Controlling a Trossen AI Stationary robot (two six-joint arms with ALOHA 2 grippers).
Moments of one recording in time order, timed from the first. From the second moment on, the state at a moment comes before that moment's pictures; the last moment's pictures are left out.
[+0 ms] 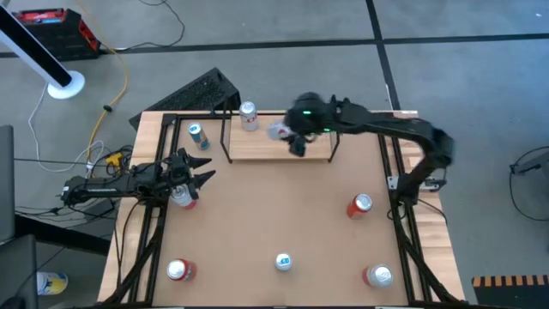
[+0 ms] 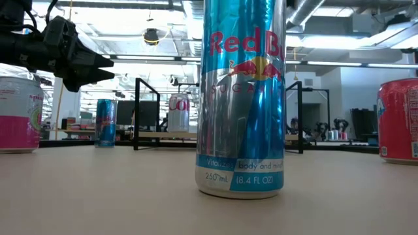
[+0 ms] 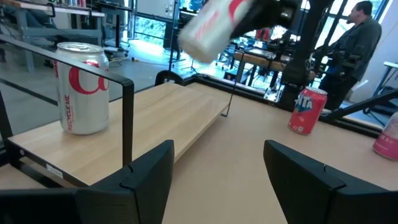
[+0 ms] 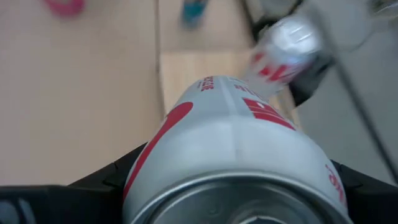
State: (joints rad) left arm 0.04 0.02 0.03 0.04 -0.38 -0.18; right arm -0.35 1.70 1.58 -0.64 0.02 -0.25
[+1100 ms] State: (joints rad) left arm 0.04 0.02 0.03 0.03 -0.38 -0.16; right arm -0.45 2.24 2.18 -1.33 -0.09 -0.32
